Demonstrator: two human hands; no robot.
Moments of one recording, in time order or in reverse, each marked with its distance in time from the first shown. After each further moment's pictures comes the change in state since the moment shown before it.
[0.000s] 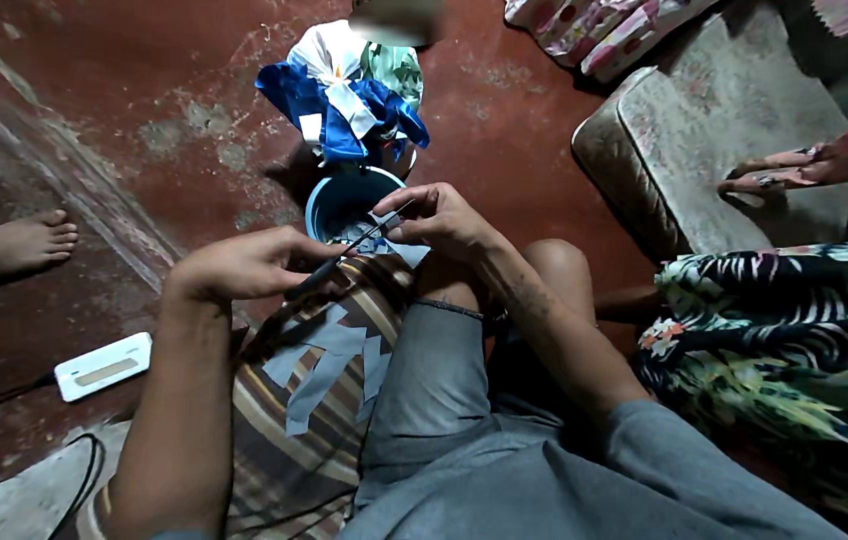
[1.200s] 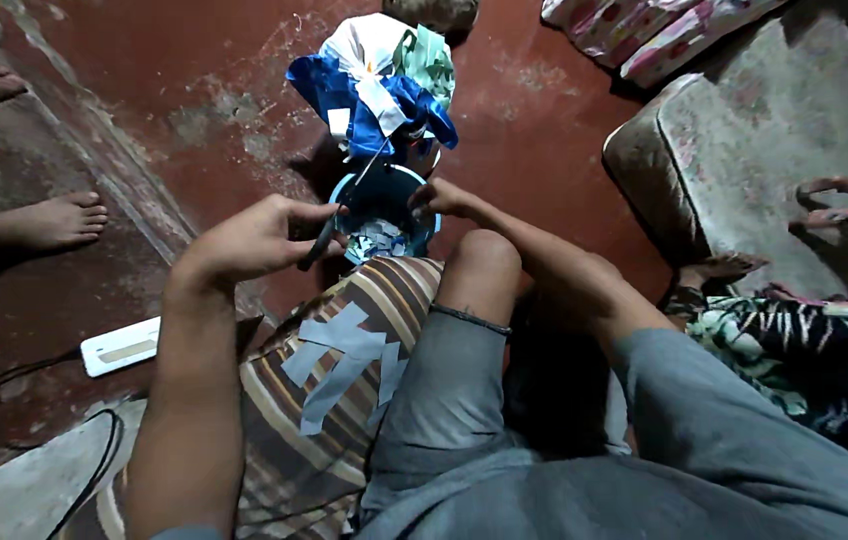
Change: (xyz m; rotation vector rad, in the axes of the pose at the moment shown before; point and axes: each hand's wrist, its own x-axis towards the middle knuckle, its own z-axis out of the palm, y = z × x) left_hand -0.008 0.000 -0.014 0.072 0.359 -0.116; right_hand 0.097 0.124 -0.128 -0.777 -0.103 0.496
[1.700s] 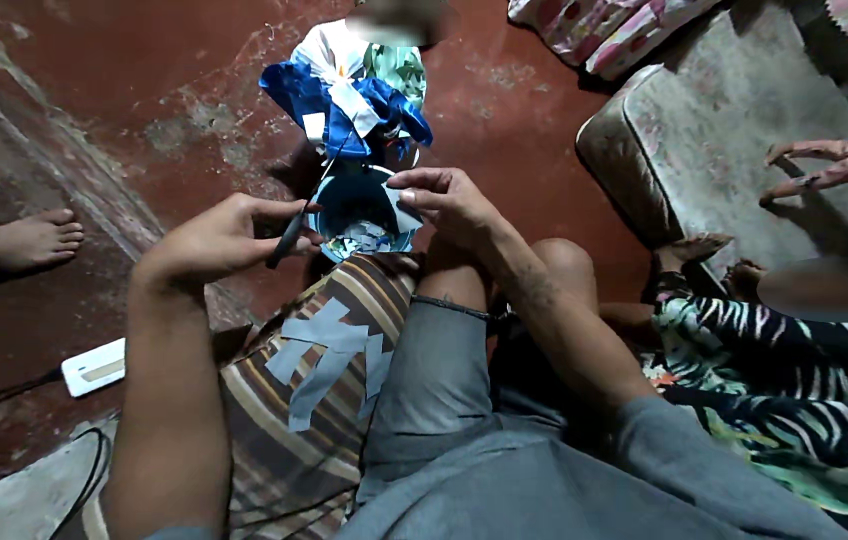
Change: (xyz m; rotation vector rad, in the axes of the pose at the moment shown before) left_hand -0.006 0.006 -0.003 -0.004 0.003 0.016; right_hand -0.141 -0.115 0.020 0.812 0.233 -0.459
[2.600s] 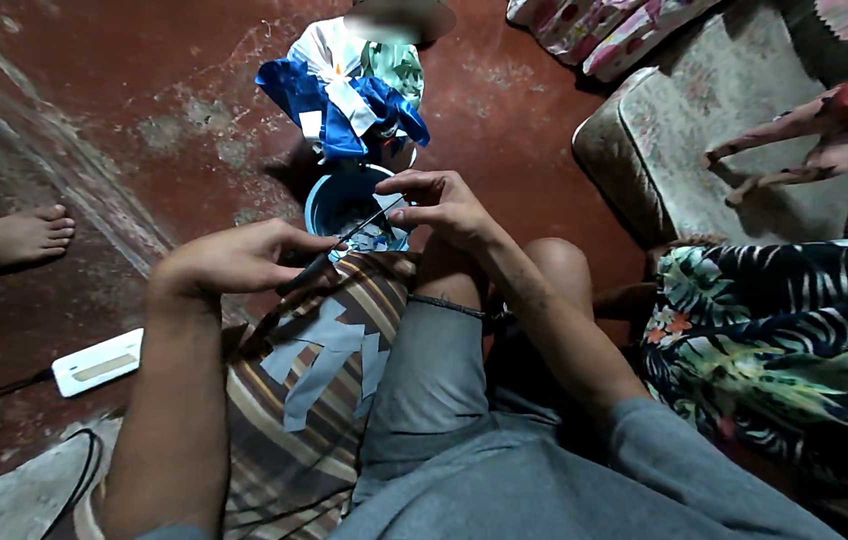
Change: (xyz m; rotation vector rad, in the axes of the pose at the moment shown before) left_hand 0.006 0.000 0.013 0.030 -0.331 0.044; right_hand 0.000 0.004 0.002 -0.156 -0.105 -0.105
